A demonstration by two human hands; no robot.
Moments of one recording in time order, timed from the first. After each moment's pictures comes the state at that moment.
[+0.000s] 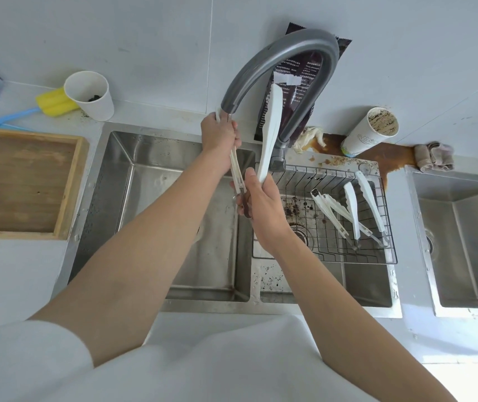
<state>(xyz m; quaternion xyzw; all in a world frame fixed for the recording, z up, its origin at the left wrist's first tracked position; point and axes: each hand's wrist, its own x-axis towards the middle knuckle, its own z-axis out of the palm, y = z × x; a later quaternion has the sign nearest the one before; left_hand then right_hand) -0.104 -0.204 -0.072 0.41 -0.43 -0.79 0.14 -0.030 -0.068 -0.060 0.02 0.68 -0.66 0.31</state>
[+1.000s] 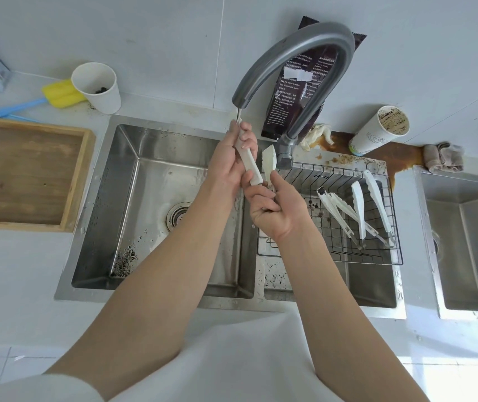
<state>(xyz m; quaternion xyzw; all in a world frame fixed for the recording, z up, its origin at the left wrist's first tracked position) -0.065 -0.183 -0.074 0.21 0.04 -0.97 0.08 -0.048 -0.061 -0.046 0.35 0.18 -0.78 0.49</state>
